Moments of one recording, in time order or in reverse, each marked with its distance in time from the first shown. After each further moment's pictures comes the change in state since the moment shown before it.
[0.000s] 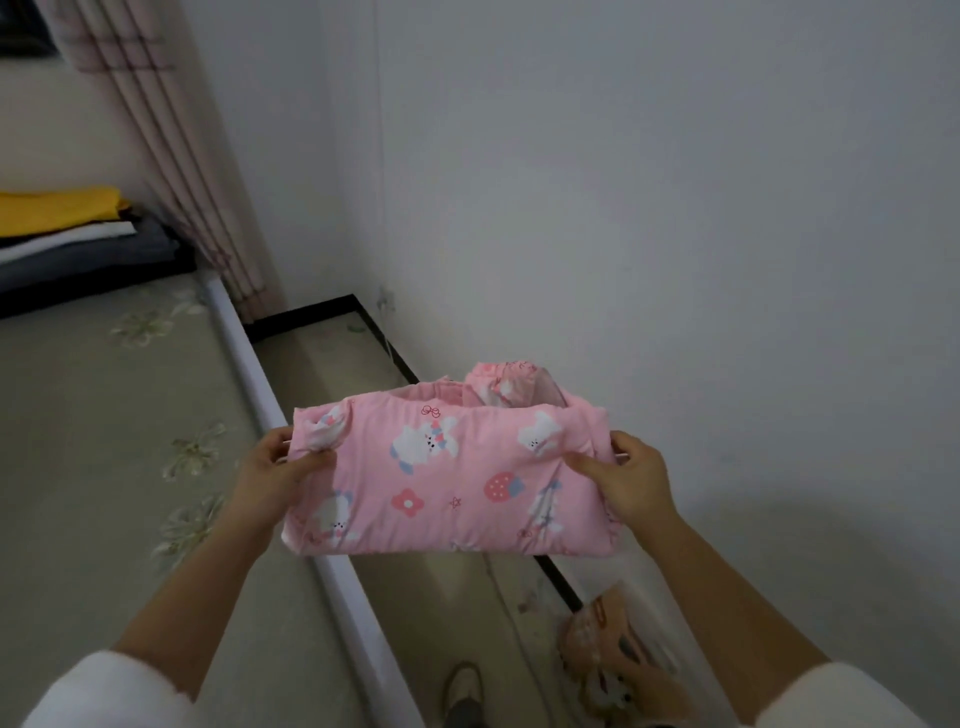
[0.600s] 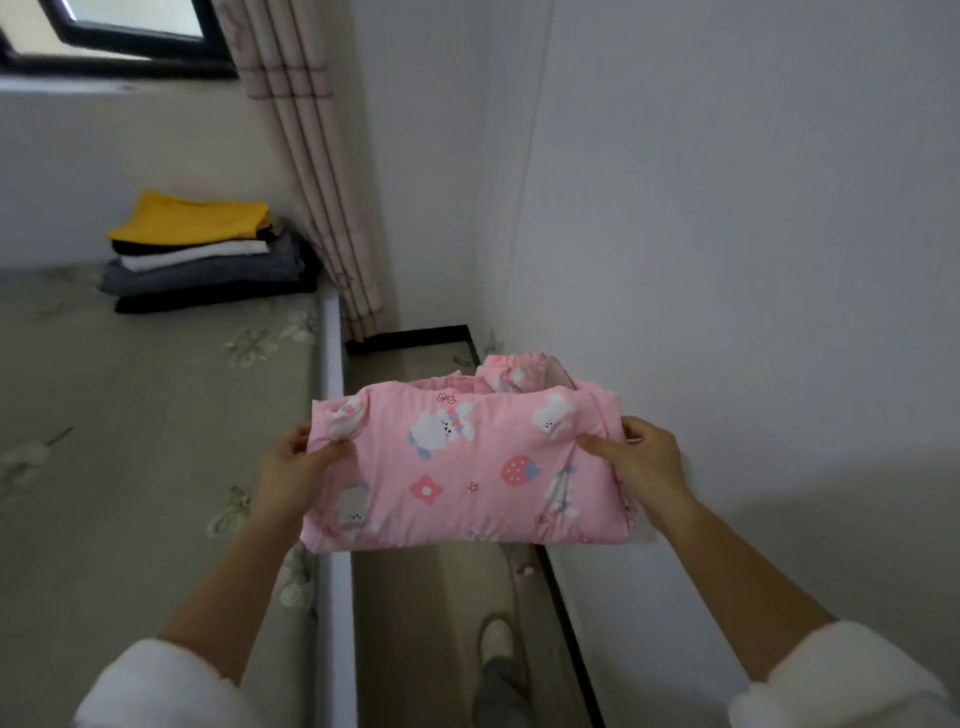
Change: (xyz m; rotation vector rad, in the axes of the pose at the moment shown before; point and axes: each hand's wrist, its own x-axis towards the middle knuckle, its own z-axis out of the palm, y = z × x) left_hand 0.215 0.057 0.020 -0.088 0.411 -0.058; right_hand 0.319 -0.092 0.144 0.099 -0.324 -0.063
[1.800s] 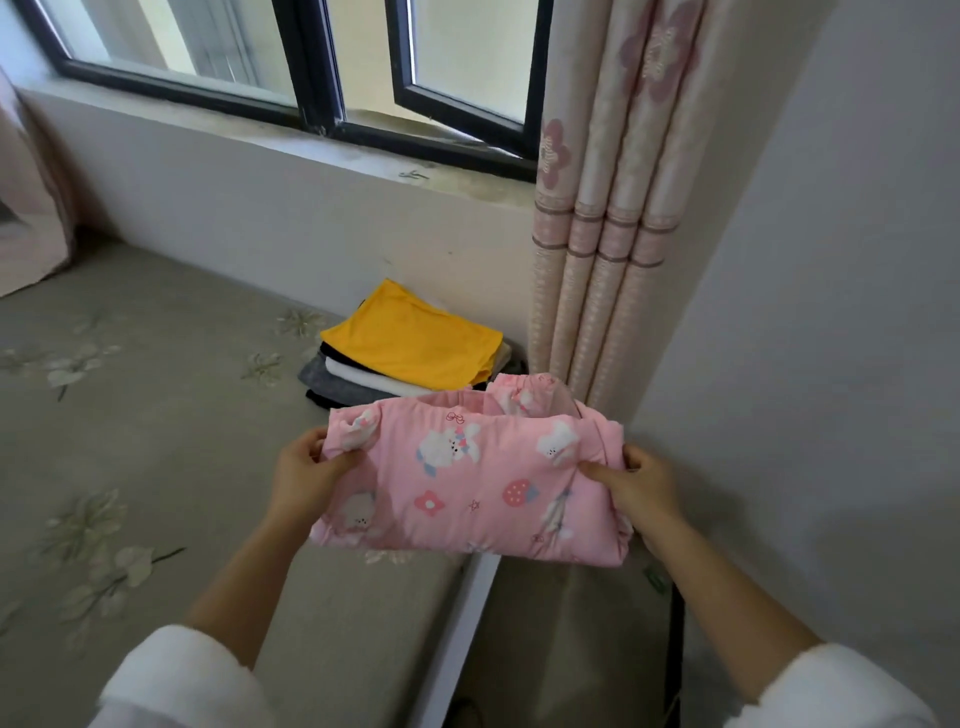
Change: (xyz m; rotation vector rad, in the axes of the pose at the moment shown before) left_hand 0.522 0.125 -0.115 0.105 0.577 -0.072; right_hand 0.524 -0.220 0.511 -0.121 -0.623 -0.060
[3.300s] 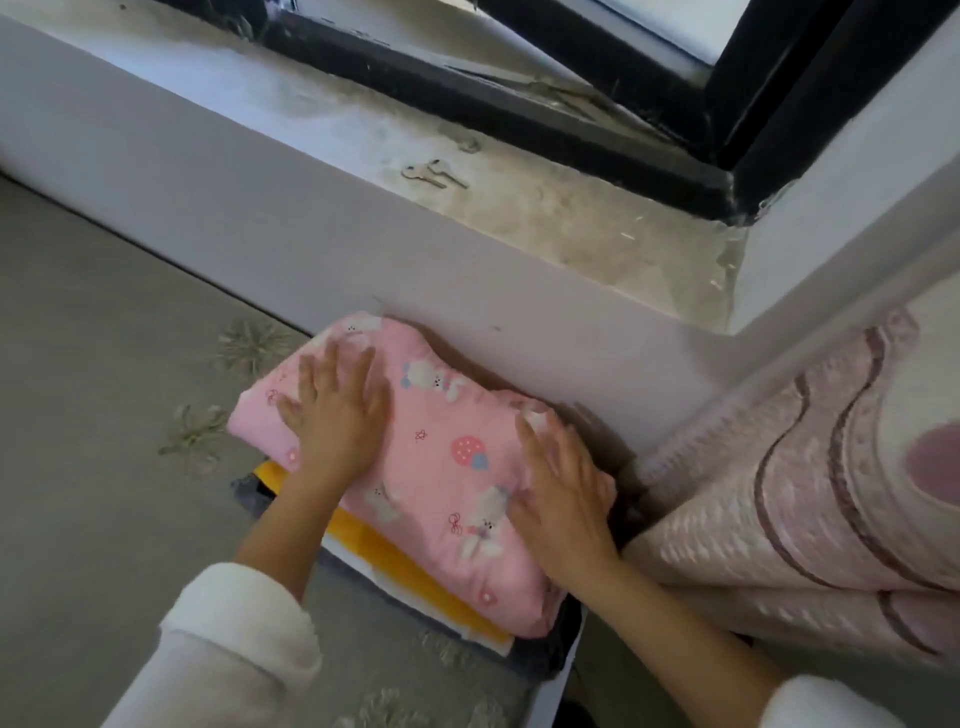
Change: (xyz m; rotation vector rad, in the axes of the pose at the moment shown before) left_hand 0.444 0.002 0.133 0.800 0.002 0.057; right_hand 0.328 -0.093 0.235 -0.906 -0.327 -0.445
